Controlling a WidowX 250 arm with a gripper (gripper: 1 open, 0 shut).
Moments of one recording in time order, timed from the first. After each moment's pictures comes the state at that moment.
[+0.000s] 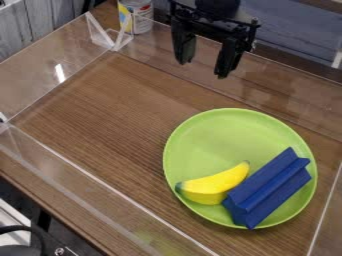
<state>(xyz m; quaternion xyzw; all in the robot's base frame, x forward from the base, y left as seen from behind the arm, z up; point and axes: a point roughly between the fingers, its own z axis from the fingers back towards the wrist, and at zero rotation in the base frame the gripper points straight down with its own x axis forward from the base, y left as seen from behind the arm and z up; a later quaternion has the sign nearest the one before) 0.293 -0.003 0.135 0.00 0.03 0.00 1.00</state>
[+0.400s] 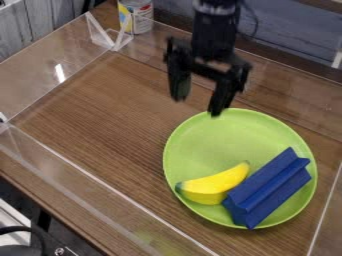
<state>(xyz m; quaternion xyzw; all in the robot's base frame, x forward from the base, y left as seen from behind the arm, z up) 0.269 -0.019 0.096 -0.01 0.08 -0.03 1.00</state>
